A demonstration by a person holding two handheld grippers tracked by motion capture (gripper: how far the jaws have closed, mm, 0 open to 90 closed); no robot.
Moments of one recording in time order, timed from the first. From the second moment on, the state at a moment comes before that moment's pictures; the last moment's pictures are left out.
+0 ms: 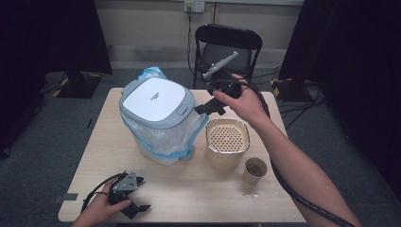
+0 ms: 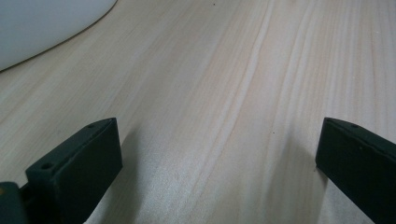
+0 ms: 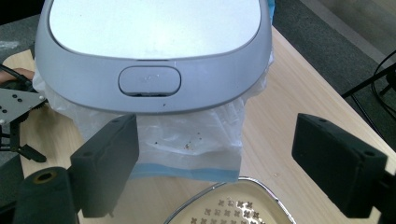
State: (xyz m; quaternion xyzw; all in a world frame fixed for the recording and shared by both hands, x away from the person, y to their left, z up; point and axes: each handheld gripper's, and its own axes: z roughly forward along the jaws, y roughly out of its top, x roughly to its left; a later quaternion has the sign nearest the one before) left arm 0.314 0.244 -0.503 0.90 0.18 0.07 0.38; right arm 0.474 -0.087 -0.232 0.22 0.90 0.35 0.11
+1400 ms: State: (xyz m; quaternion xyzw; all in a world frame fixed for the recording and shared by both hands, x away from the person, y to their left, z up) left arm 0.314 0.244 -0.503 0.90 0.18 0.07 0.38; right arm 0.500 -0.055 -0.248 0.24 0.89 0.36 0.11
